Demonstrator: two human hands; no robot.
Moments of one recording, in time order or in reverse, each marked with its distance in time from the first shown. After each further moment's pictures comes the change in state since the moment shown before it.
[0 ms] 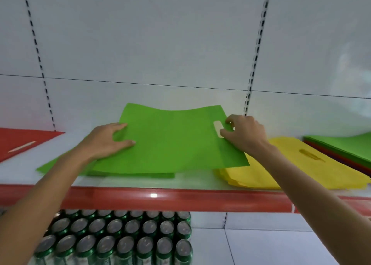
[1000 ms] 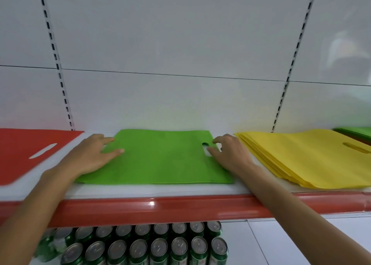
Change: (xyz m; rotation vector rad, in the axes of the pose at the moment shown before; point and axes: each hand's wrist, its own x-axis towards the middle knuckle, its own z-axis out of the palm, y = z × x) left_hand 0.018 -0.175 -0.036 0.118 -0.148 -0.092; right_hand -0.004 -0.144 0.120 0.073 -0.133 0.000
